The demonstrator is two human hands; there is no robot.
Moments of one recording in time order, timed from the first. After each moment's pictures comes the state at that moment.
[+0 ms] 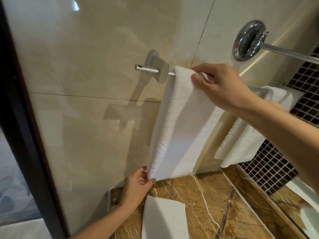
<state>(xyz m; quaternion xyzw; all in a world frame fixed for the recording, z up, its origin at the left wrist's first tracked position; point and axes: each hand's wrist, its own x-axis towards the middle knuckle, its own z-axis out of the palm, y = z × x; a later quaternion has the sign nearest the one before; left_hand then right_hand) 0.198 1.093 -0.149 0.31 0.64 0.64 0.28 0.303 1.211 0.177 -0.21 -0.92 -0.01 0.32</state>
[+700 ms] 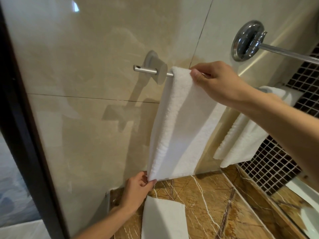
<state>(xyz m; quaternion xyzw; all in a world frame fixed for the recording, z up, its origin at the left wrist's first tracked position) 0.202 1.092 -0.151 0.33 0.68 0.59 0.26 0.299 1.216 0.184 -0.20 -0.94 0.03 0.28</state>
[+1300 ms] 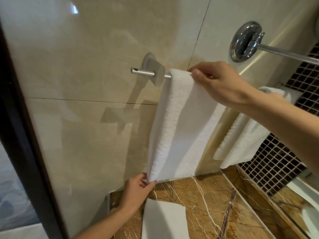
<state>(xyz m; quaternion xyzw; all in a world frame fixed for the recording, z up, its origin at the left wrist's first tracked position) 0.201 1.093 -0.143 0.32 0.69 0.59 0.26 0.303 1.217 0.189 -0.18 -0.94 0.02 0.27</state>
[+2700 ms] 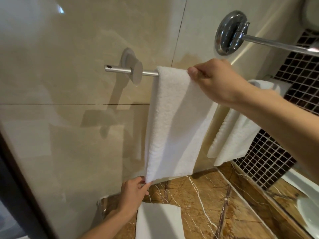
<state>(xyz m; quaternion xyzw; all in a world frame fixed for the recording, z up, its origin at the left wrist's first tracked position) 0.205 1.123 -0.158 0.35 0.71 0.57 0.24 0.322 1.236 0.187 -0.22 -0.93 -0.07 0.27</state>
